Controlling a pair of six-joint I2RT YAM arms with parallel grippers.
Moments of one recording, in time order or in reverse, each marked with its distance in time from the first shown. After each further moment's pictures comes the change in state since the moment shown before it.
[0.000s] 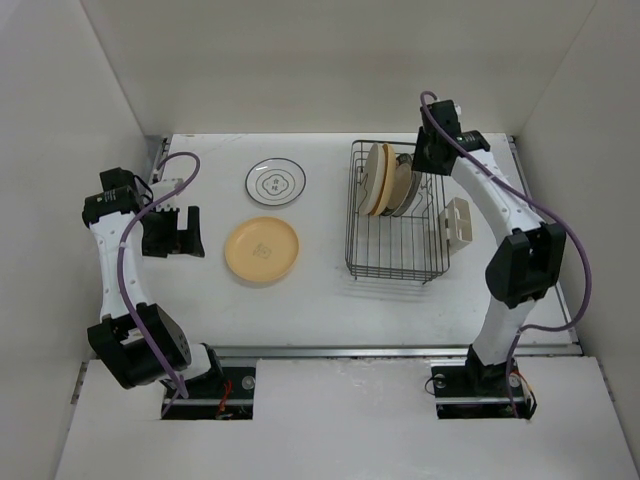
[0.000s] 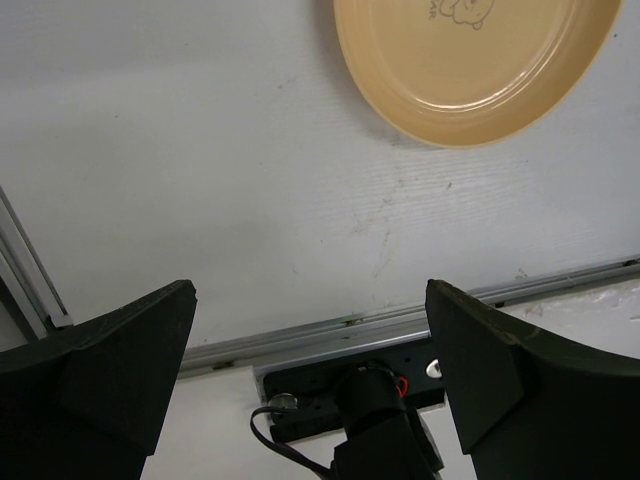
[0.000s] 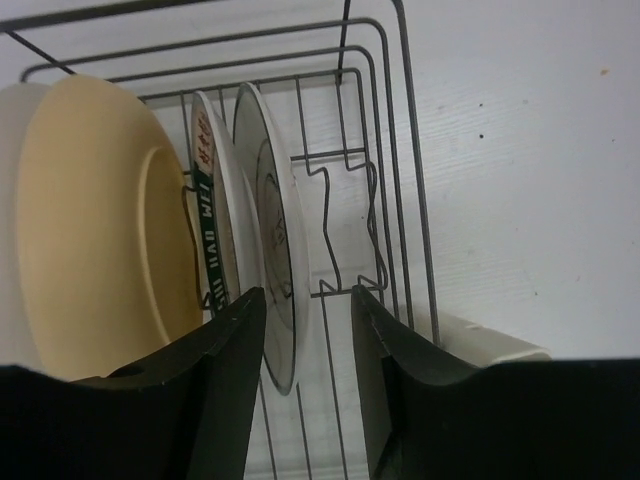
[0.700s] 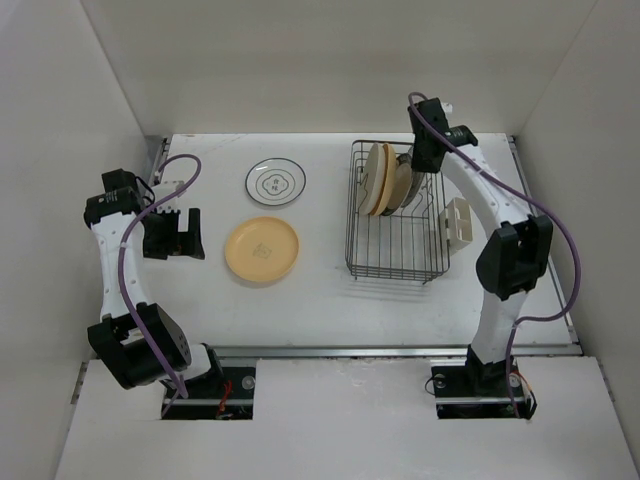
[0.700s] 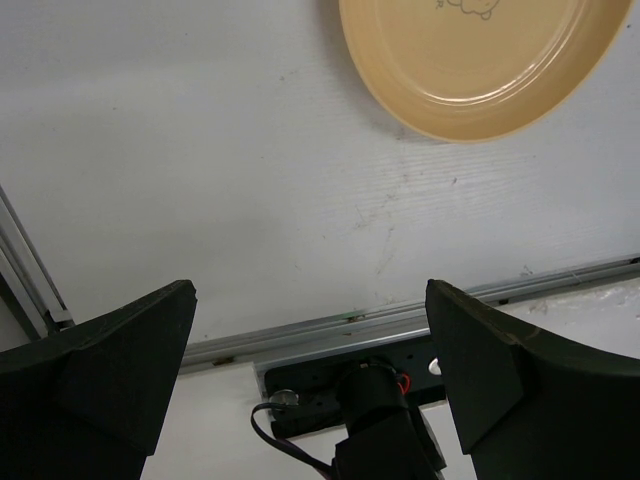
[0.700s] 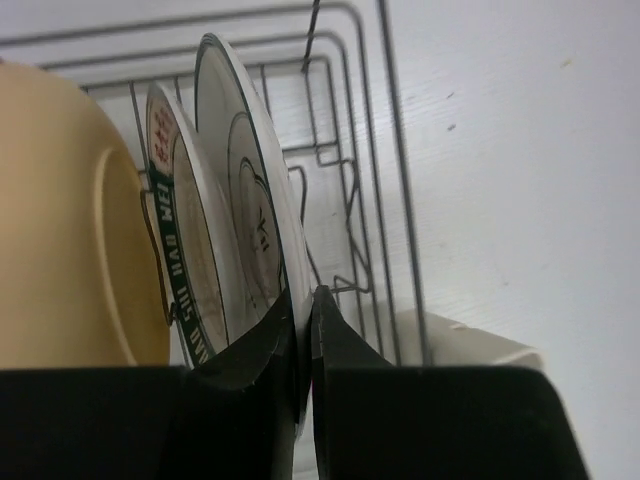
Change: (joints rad) left arm -0.004 -0.001 -0.015 0.002 -0.020 0.000; right arm 0.023 0.105 0.057 -0.064 0.085 -0.010
